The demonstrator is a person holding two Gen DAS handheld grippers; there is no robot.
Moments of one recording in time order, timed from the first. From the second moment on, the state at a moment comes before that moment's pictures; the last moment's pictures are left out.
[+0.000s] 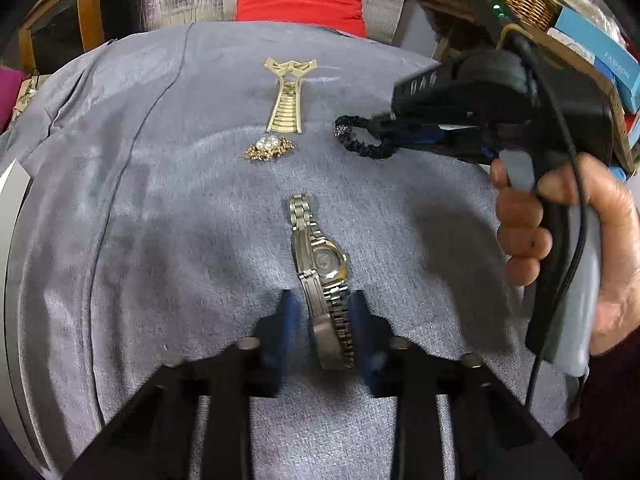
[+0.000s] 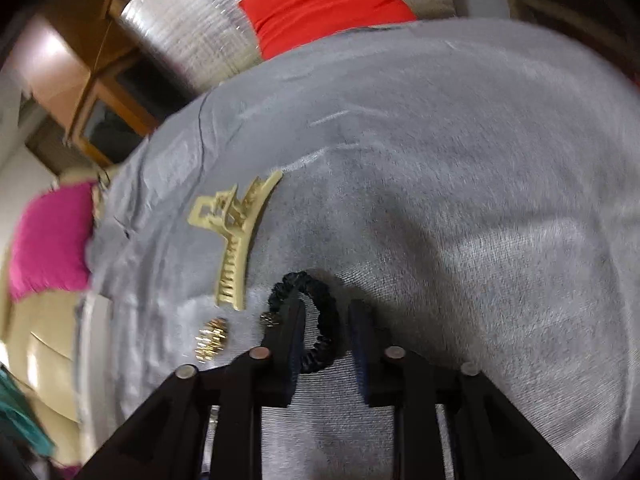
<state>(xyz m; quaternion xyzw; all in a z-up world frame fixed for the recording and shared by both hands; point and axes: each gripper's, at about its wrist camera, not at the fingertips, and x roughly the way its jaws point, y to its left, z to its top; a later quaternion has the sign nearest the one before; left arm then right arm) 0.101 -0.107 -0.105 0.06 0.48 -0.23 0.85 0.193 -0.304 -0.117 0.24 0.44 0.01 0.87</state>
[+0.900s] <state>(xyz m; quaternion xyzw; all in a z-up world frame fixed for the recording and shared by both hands) 0.063 -0.050 -0.065 0.11 0.39 -0.19 0.89 0.106 -0.267 -0.067 0.21 0.39 0.05 0.89</state>
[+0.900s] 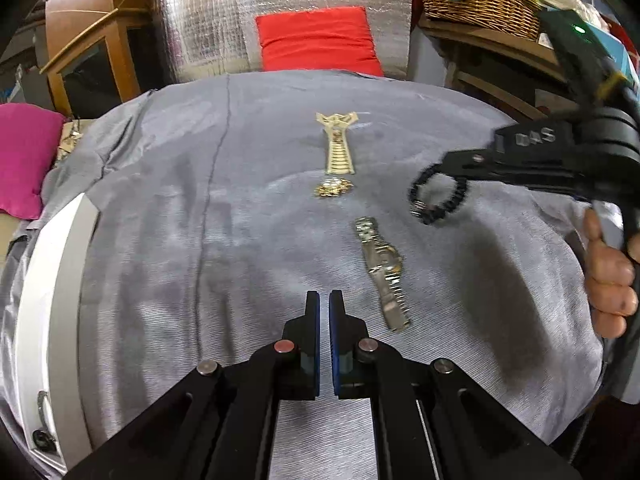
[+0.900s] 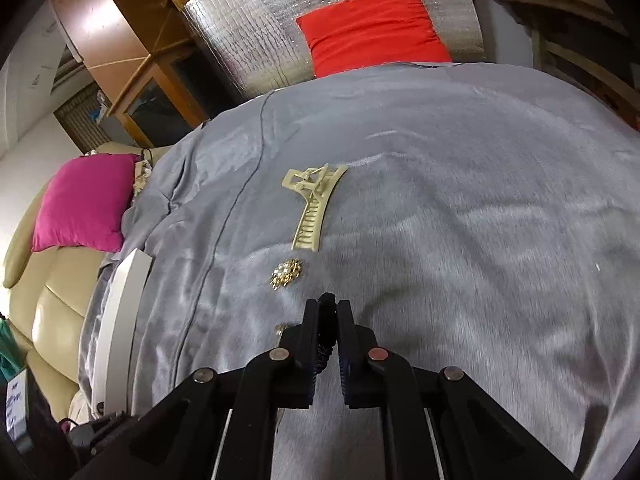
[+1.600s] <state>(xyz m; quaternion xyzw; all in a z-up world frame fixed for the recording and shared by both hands) 0.083 -0.084 -0.073 0.07 0.42 -0.23 0.87 0.087 -0.298 -0.081 0.27 0.40 0.02 0.87</state>
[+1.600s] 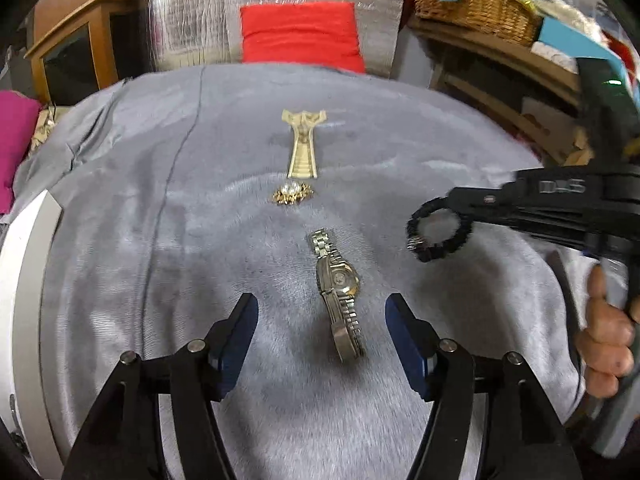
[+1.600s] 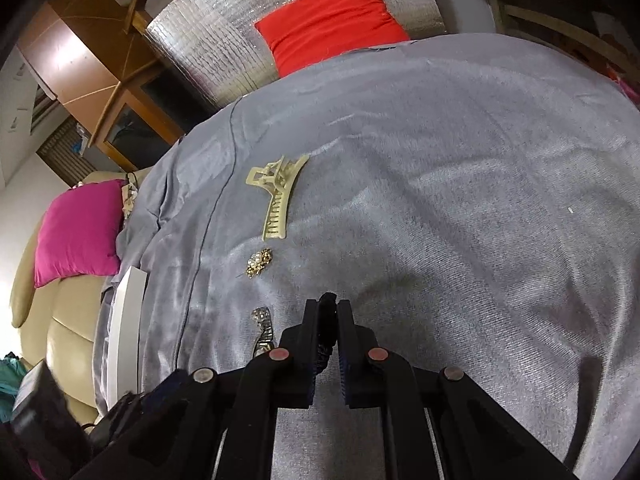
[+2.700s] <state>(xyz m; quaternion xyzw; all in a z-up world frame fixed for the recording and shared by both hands) 0.078 -0.106 -0.068 0.17 0.37 -0.16 0.90 0.088 -0.296 -0.079 0.28 0.40 0.03 0.87</state>
